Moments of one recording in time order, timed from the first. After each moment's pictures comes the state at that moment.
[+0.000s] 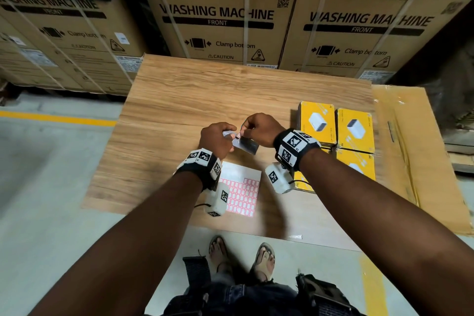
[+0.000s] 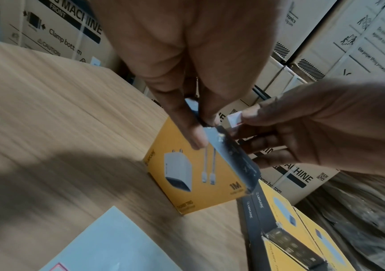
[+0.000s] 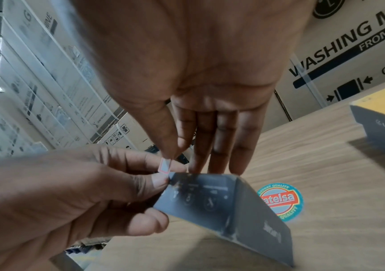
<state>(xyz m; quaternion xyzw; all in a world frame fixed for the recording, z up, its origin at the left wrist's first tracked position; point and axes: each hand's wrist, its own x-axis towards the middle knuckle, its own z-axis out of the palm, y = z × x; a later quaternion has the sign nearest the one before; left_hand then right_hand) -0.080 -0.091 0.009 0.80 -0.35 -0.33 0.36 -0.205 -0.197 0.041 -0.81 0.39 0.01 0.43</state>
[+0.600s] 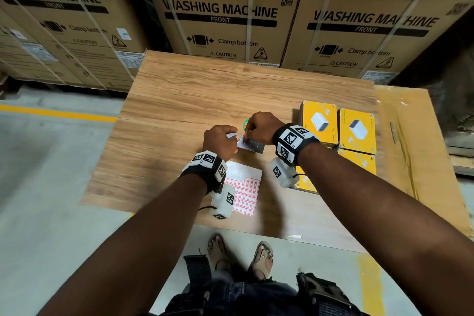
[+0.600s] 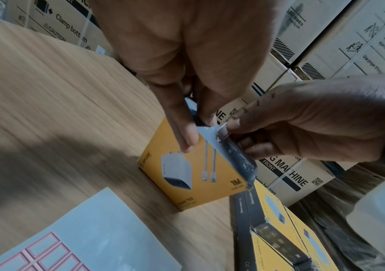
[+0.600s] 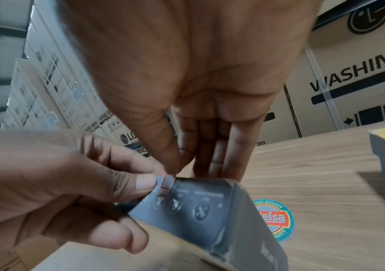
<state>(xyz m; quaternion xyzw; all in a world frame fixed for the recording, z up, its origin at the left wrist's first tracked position) -0.088 -0.090 0.000 0.81 -0.31 -0.34 0.36 -0.196 -0.203 0.045 -0.86 0.36 0.12 0.33</state>
